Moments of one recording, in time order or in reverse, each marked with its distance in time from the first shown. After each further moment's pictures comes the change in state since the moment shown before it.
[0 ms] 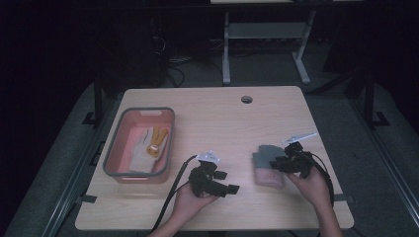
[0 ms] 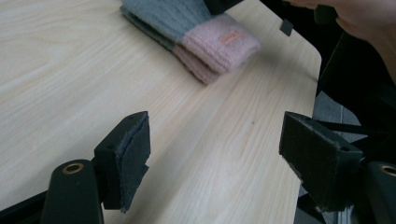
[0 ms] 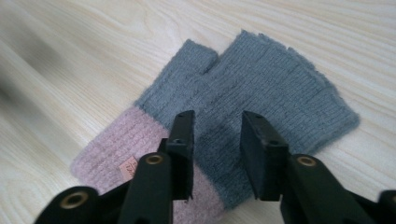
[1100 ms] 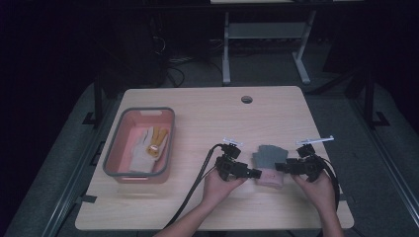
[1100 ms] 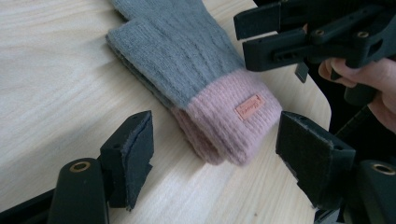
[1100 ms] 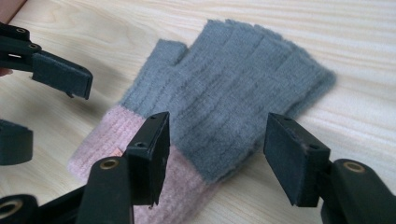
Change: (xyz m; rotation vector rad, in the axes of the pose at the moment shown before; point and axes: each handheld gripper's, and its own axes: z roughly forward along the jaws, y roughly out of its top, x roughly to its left) left arm 0.011 0.046 0.069 0.040 -0.019 -0.200; right arm -0.024 -0.022 -0.007 -0.044 0.048 0.192
